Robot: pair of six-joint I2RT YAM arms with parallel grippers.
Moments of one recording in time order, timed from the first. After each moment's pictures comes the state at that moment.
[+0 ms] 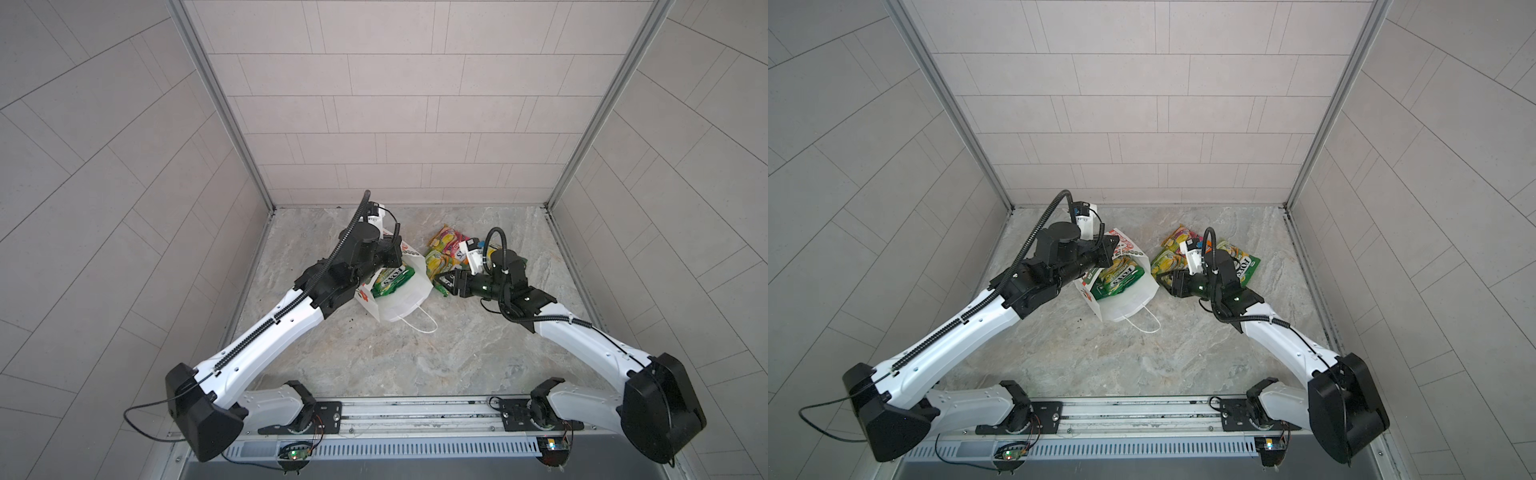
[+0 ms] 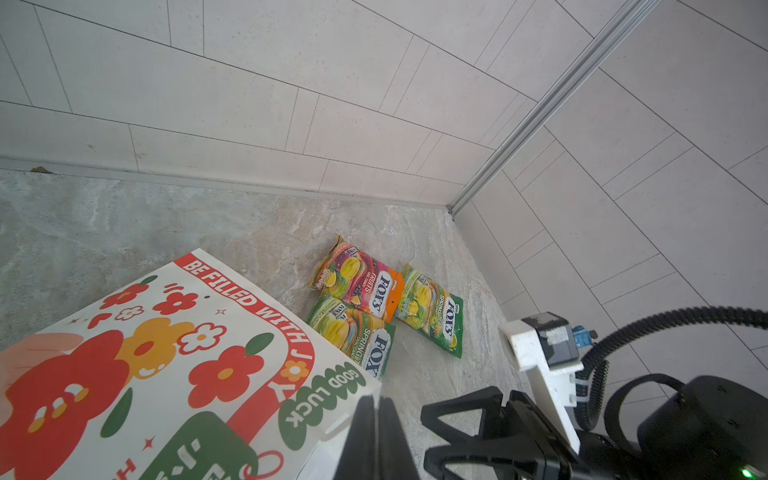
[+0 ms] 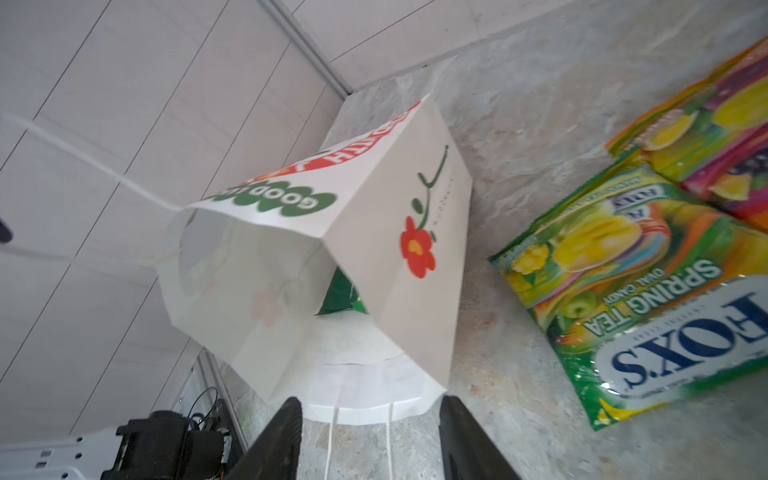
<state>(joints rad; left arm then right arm) -0.70 1.24 1.23 -0.36 -0.12 -0.55 0.45 1.18 0.73 0.03 -0.48 0.53</state>
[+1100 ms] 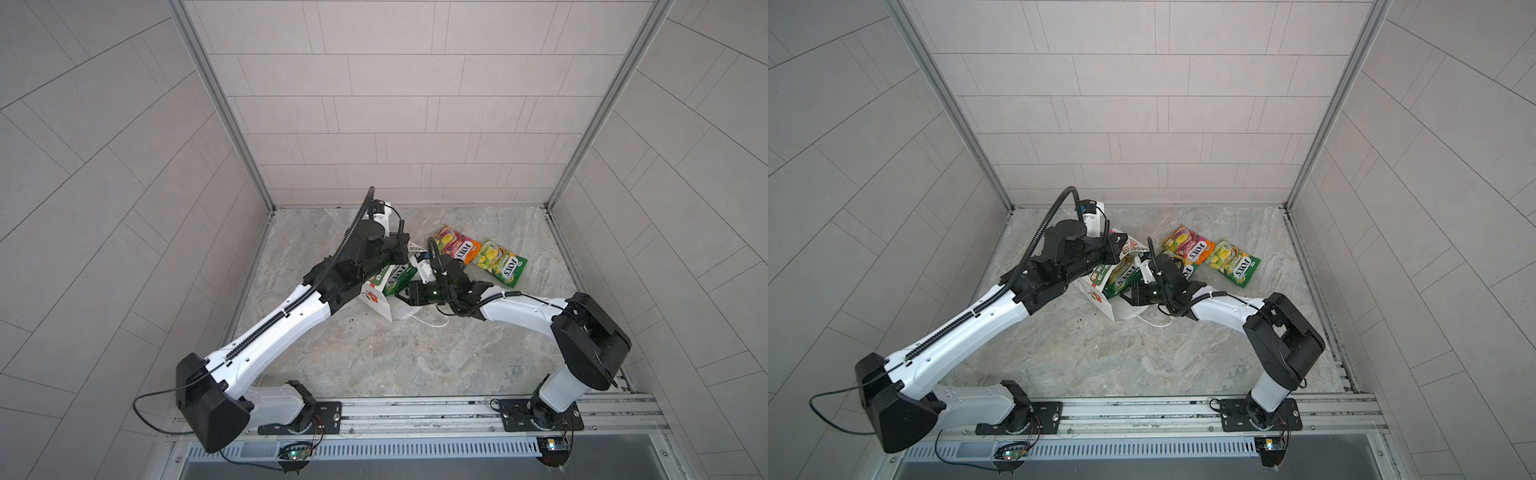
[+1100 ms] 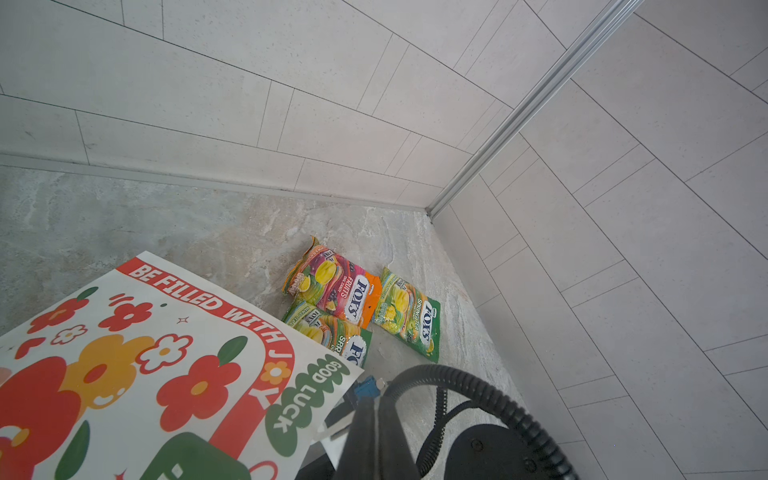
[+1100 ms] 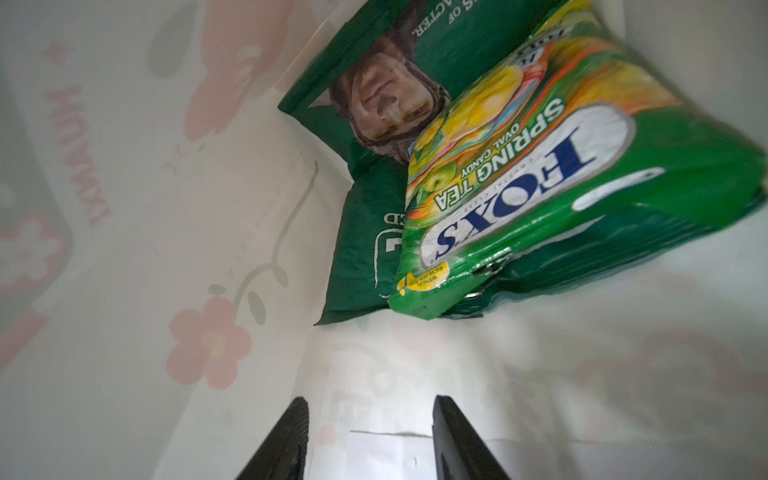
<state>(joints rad) -0.70 1.28 1.23 -0.29 -0.08 -0.58 0.69 1.65 0.94 0.09 -0.35 0.64</state>
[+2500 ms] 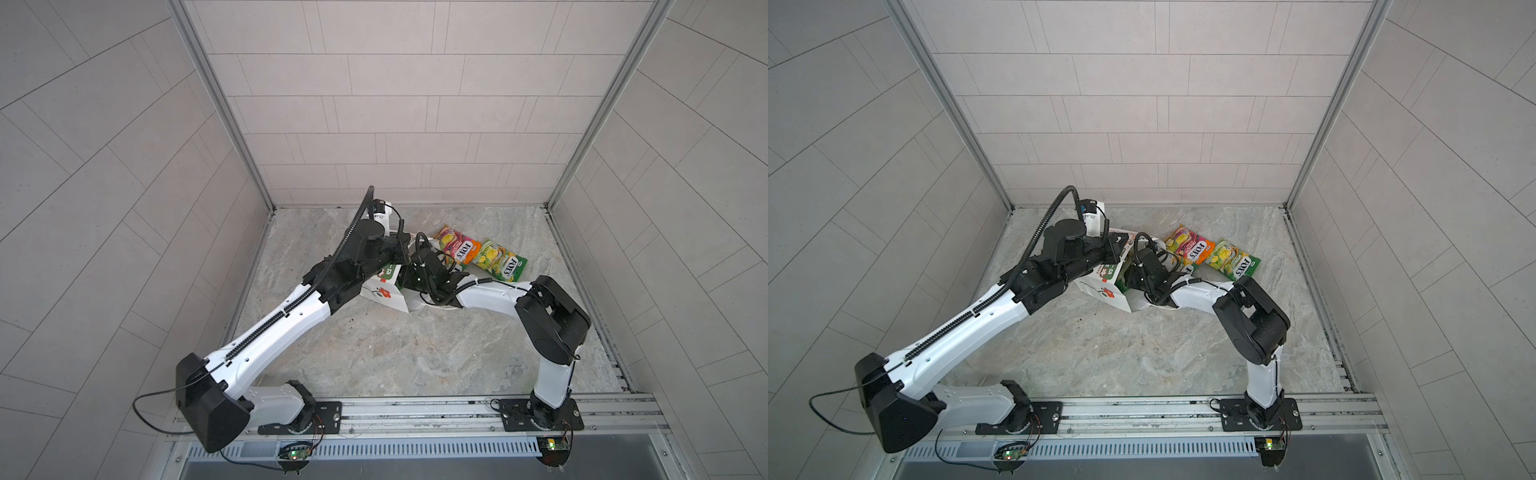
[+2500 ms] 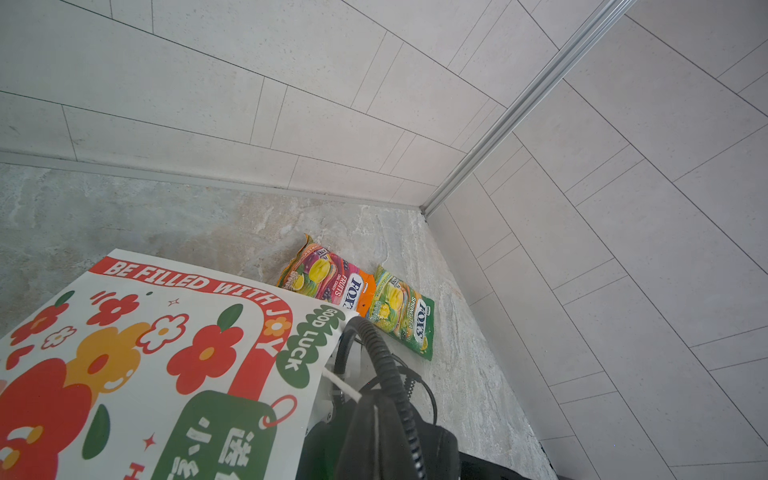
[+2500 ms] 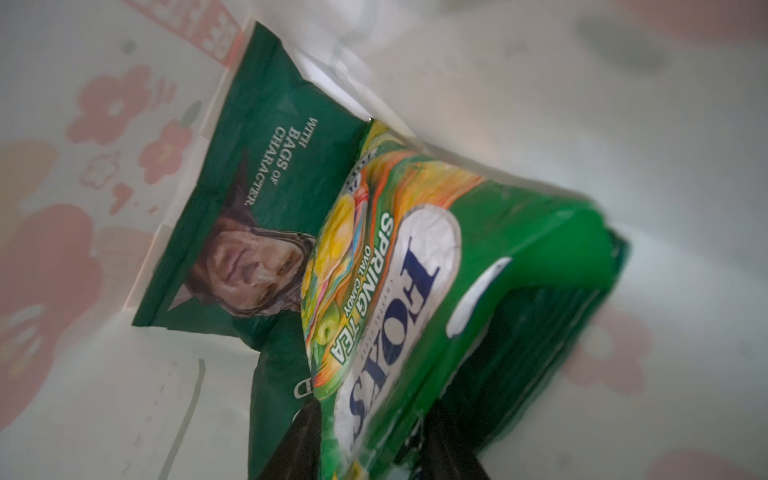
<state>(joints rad) -0.70 1.28 1.23 -0.29 -0.06 -0.59 0.71 1.87 1.14 0.05 0.03 0.88</state>
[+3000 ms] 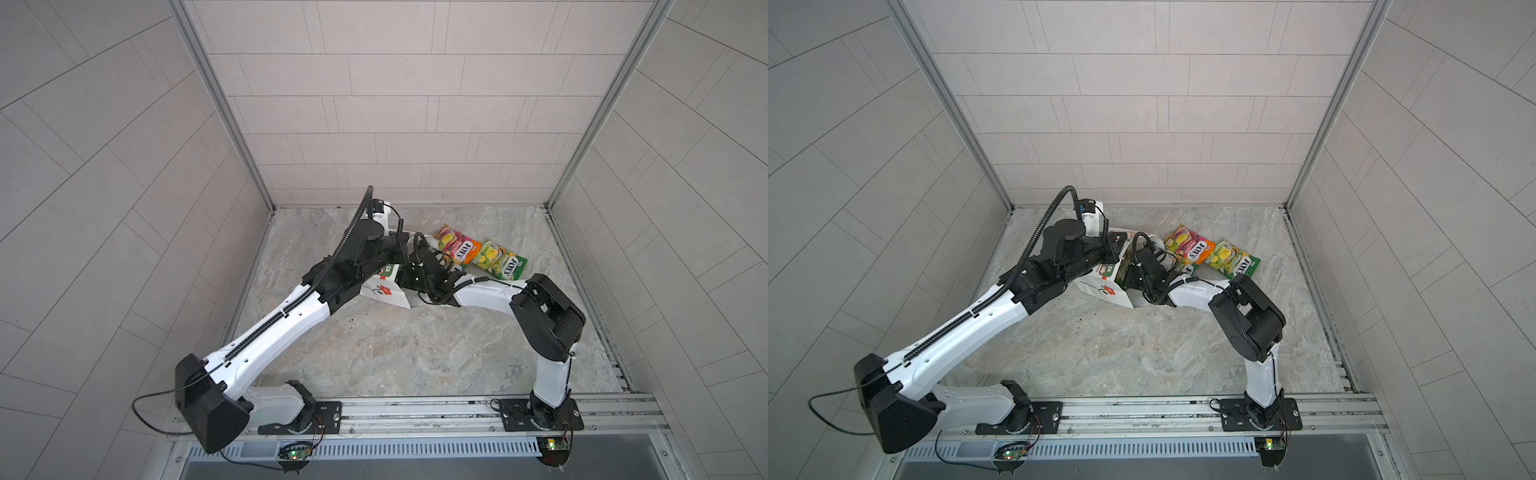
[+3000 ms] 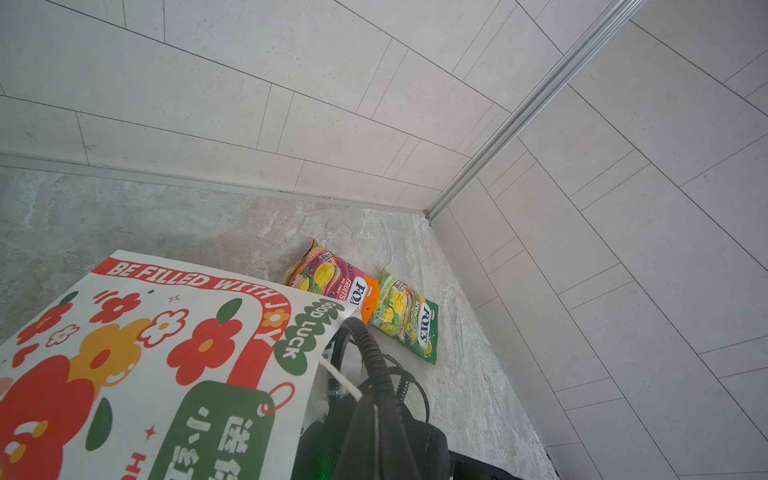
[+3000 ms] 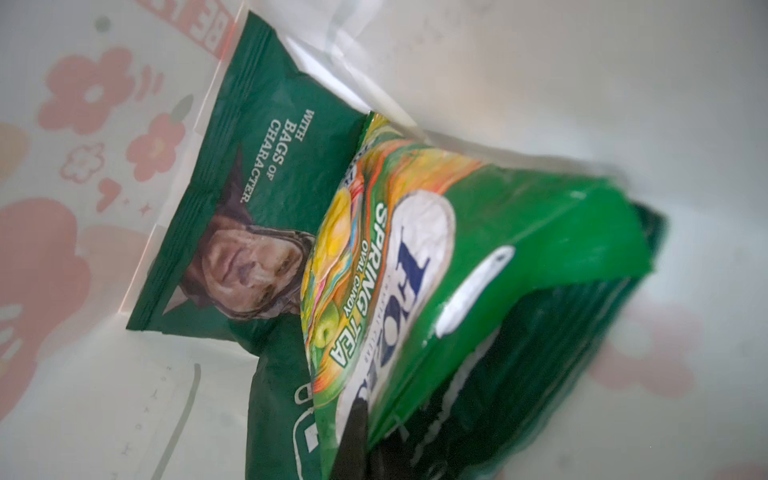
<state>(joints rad) -0.70 1.27 1.23 -0.29 -0.09 -0.59 0.71 1.89 1.15 0.08 0.01 0.86</state>
